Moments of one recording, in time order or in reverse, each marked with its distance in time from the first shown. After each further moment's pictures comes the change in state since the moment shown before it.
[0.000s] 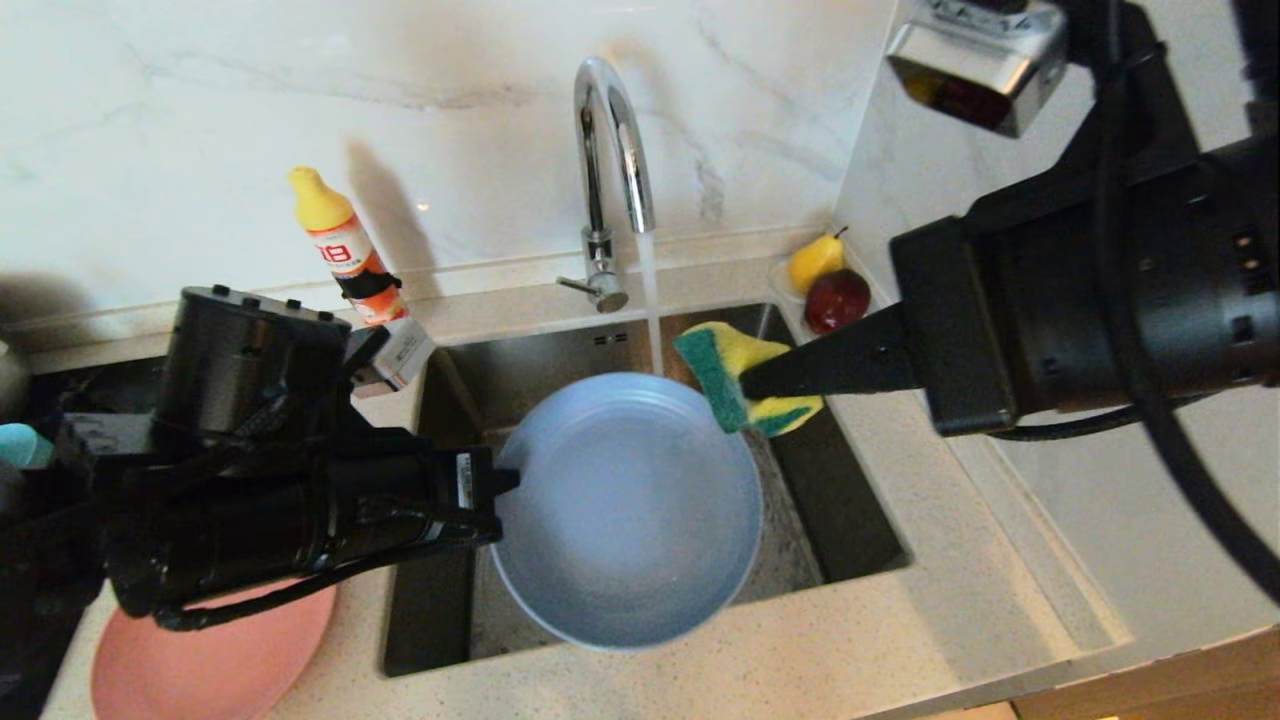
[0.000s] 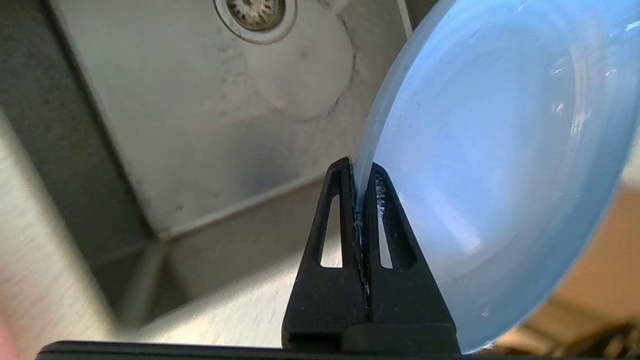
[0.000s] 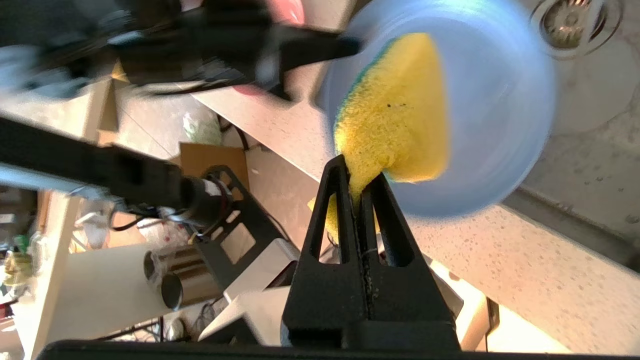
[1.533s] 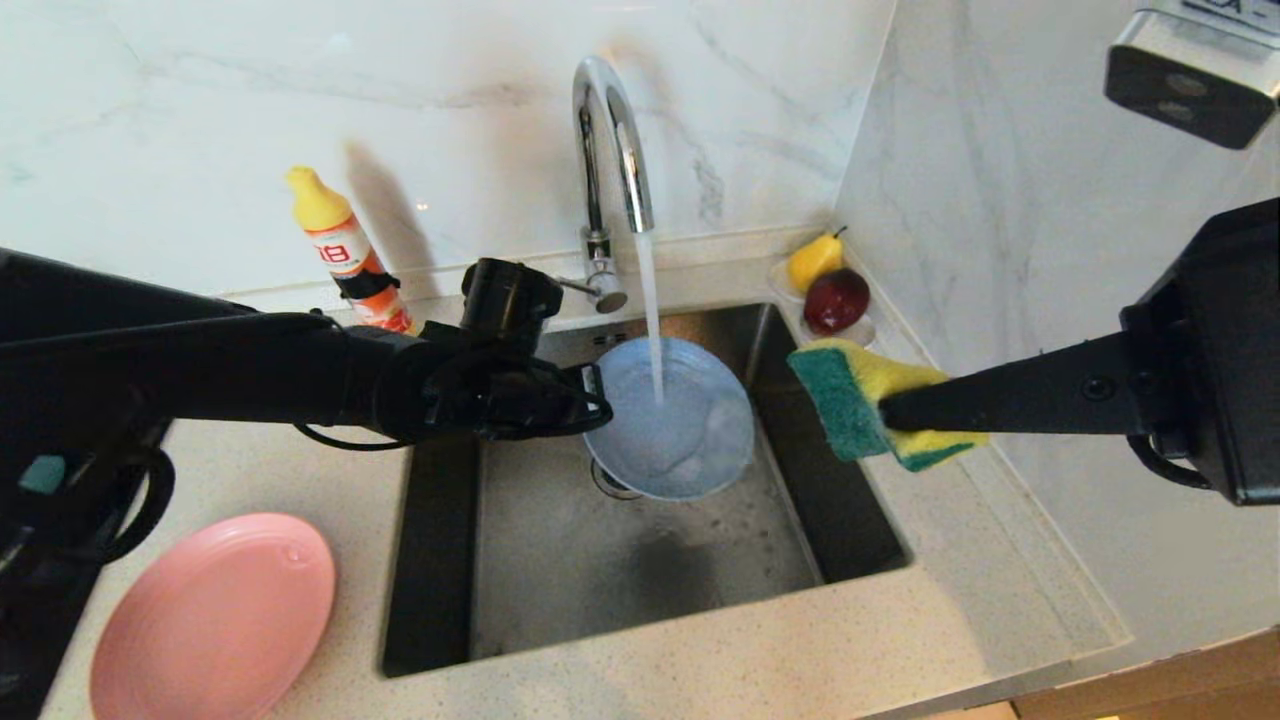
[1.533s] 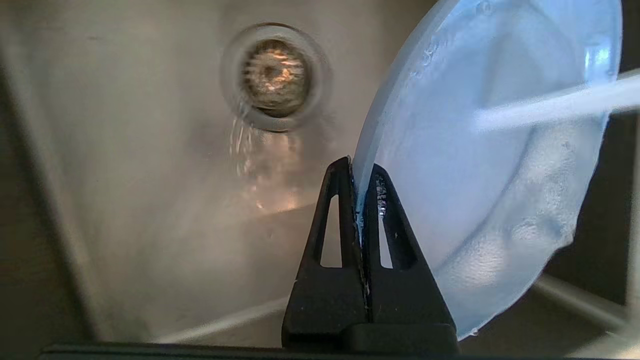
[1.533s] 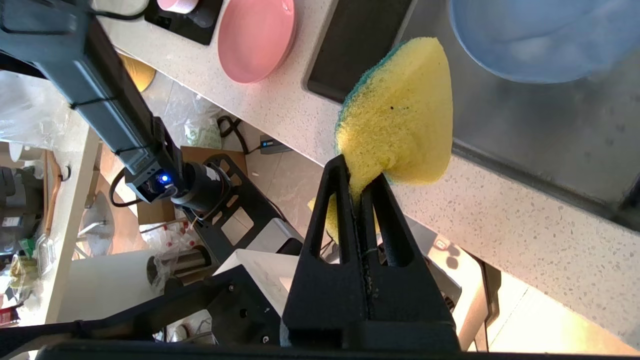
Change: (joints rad) left arm 0.099 0.559 -0.574 0.069 0.029 -0.043; right arm -0.028 -0.168 0.174 -0.009 0.002 0.009
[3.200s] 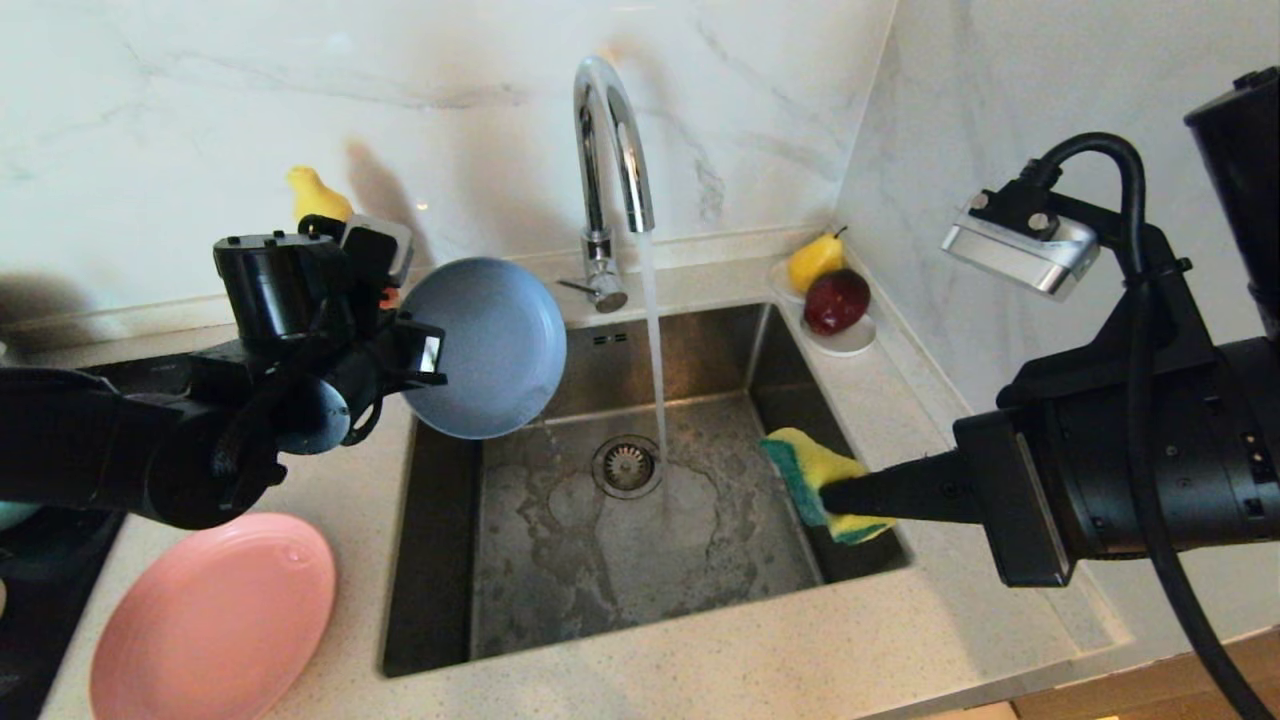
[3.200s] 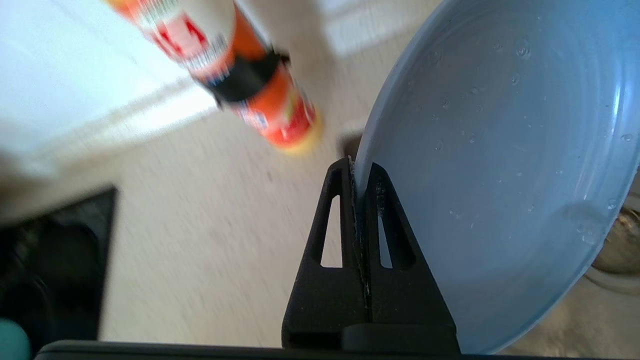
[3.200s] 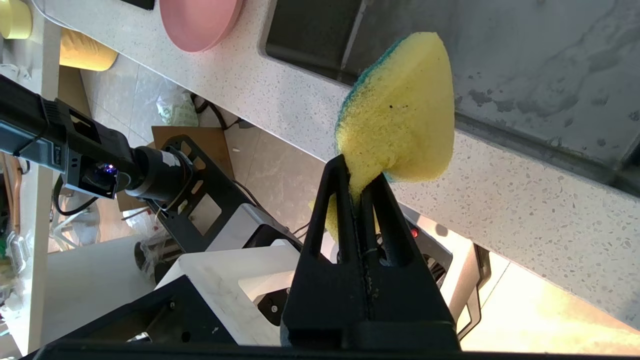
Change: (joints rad) left arm 0.184 -0.250 0.462 -0.718 0.382 0.794; right arm -0.044 0.053 0.184 -0.119 0.007 -0.002
